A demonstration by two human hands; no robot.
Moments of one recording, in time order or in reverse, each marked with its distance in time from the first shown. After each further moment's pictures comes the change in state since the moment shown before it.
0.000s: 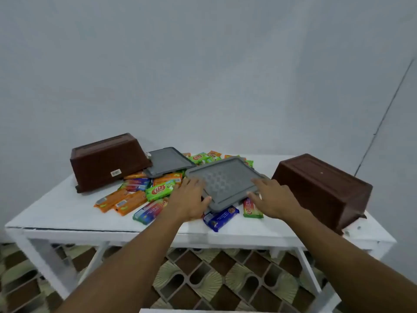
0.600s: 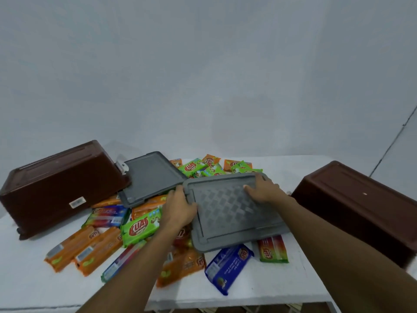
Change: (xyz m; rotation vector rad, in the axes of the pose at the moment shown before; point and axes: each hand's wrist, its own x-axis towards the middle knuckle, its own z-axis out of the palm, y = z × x) left_hand 0.148 -0.058 0.058 -0.576 0.051 -0.410; right_hand 0.208 0.035 0.077 0.205 -0.258 0.357
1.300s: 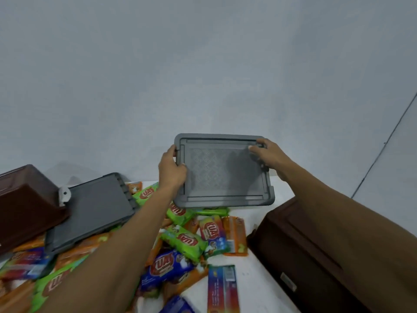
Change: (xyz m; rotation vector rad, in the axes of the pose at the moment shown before) left_hand 0.141 0.157 0.047 -0.473 0.219 0.195; right_hand 0.122 0.086 -0.155 0.744 0.200 -0.116
